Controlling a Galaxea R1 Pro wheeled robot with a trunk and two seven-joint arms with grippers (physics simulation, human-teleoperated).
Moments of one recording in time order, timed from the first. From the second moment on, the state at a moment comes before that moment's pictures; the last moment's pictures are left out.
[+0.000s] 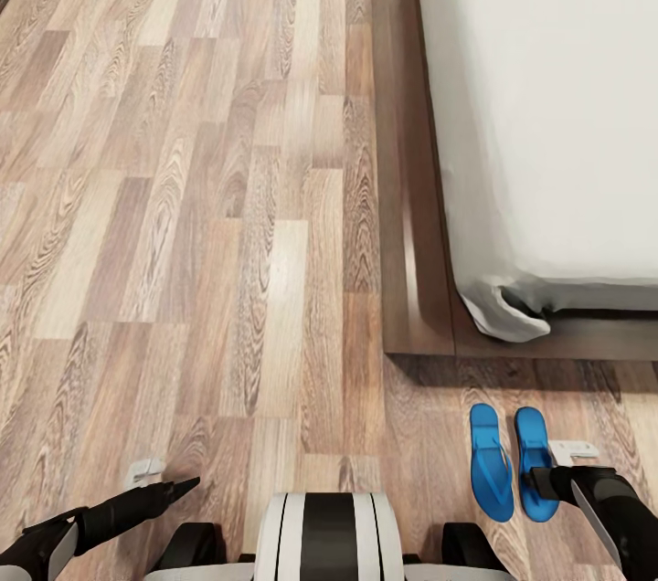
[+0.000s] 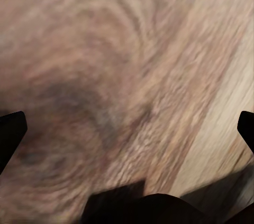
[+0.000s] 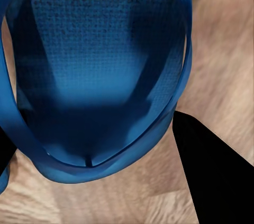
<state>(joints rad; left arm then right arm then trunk) -0.56 0.30 0.59 -0.24 -0.26 0.10 -1.00 -0.44 -0.36 -0.08 -0.76 -0.01 0.56 0.12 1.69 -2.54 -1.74</state>
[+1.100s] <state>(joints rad) -0.56 0.30 0.59 -0.24 -0.26 0.10 -1.01 -0.44 -0.36 -0.08 -0.76 -0.01 0.56 0.12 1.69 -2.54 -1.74</state>
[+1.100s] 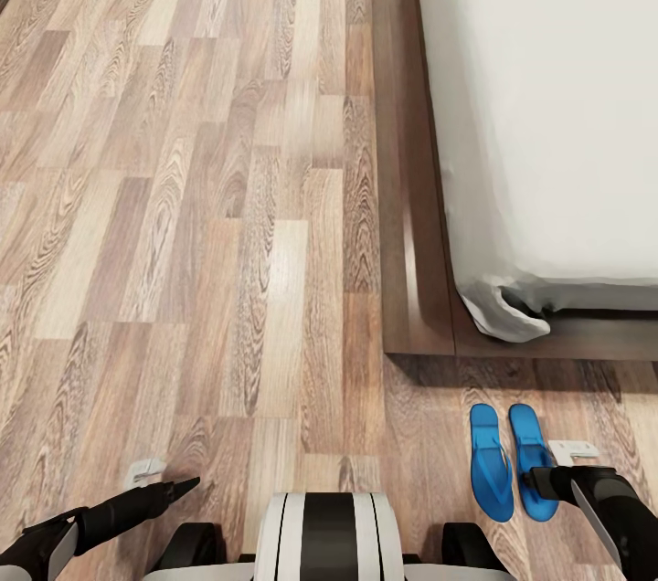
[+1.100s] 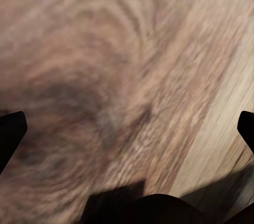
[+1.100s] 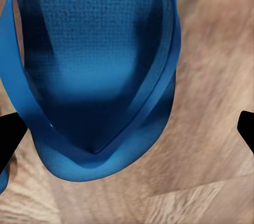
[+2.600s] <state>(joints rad) -0.56 0.29 0.59 -0.24 -0.26 0.10 -1.01 -0.43 -0.40 -0.12 -0.85 -0.08 0.57 0.23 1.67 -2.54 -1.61</state>
